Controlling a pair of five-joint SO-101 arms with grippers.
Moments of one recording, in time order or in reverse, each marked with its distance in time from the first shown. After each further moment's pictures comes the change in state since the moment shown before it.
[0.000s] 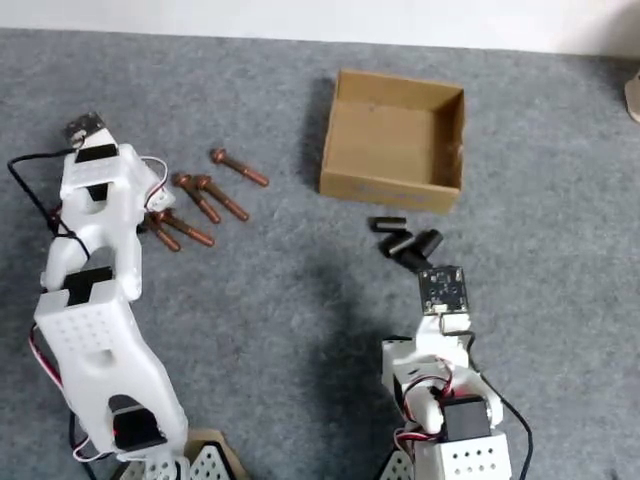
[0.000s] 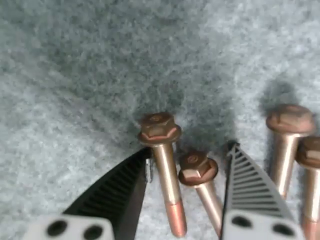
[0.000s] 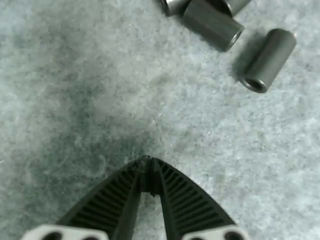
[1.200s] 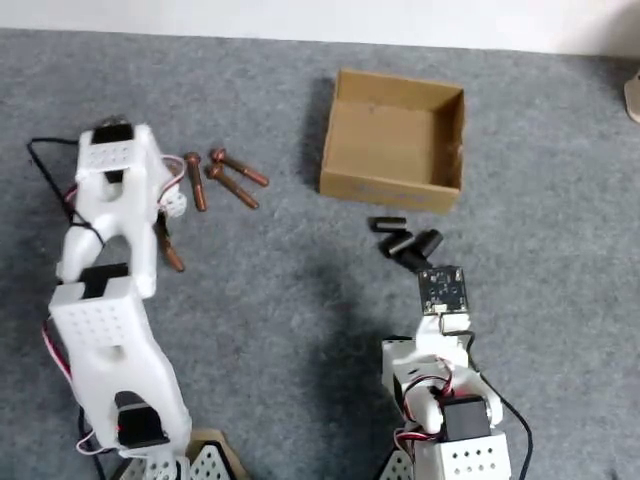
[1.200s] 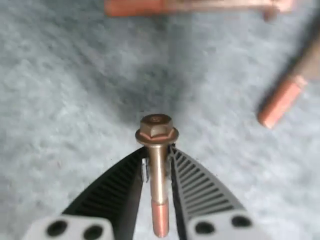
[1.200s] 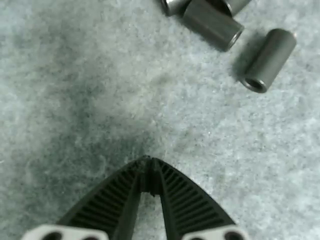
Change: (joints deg) left arm 7.9 0.2 -11.7 24.4 -0.1; right arm 0.0 0.0 0.0 0.0 0.0
